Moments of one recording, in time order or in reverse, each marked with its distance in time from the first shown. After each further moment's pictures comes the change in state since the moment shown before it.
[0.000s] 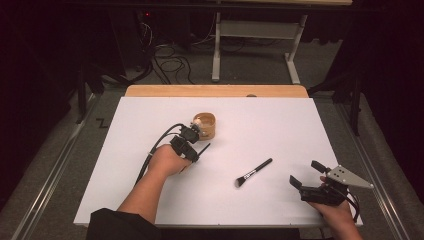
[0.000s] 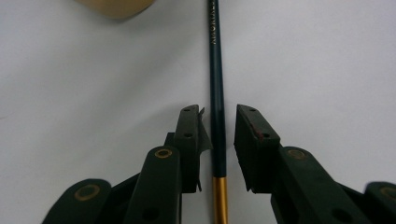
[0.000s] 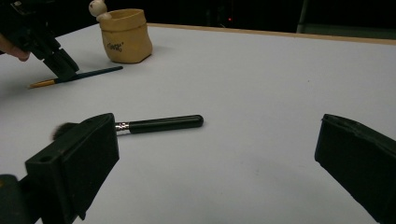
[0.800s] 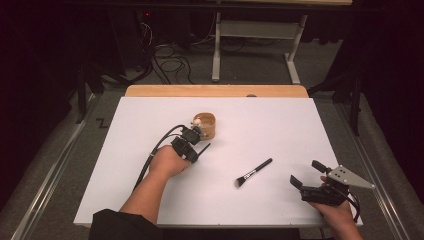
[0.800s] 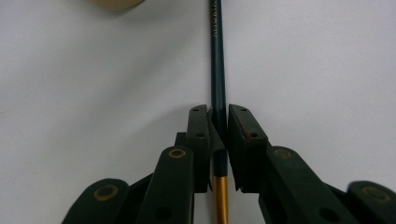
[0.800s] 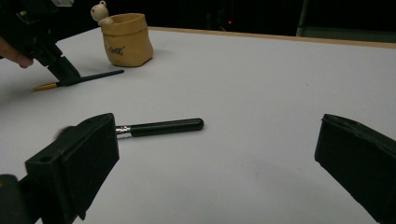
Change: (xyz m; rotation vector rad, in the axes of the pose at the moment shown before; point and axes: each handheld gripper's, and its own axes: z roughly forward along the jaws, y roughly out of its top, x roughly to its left) left arm -0.003 0.000 0.004 0.022 0.036 0.004; right arm 0.000 0.001 -0.002 -0.012 0.004 0.004
